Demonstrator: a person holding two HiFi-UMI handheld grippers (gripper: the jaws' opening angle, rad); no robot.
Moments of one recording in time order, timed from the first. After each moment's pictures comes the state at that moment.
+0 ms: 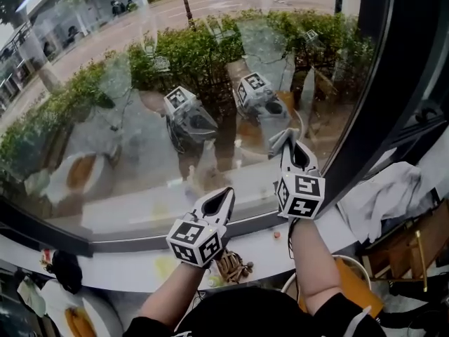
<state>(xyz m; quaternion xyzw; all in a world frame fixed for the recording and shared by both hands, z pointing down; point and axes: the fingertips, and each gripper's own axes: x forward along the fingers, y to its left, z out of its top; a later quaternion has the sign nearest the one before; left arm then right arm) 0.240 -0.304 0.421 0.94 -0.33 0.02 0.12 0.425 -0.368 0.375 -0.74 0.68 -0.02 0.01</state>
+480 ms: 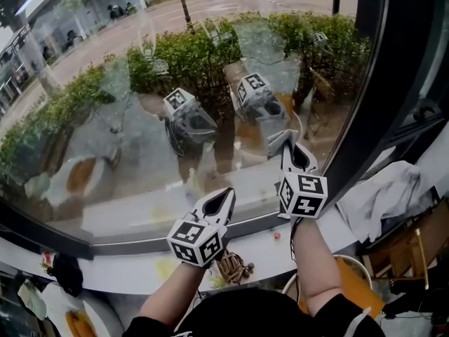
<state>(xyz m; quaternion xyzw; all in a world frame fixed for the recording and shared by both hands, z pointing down) 0.241 -0.302 0.418 0.94 -0.32 0.02 0.12 0.425 -0.364 0.379 -0.73 0.69 -0.04 0.02</state>
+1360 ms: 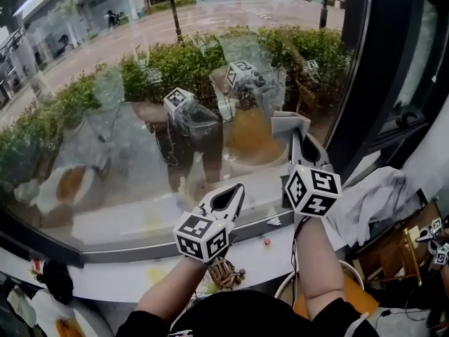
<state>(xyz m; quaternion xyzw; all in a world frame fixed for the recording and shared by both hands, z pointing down) 0.285 -0.281 0.379 0.96 -0.26 -0.01 0.09 0.451 -0.318 0.278 -0.75 0.66 0.02 0.08</state>
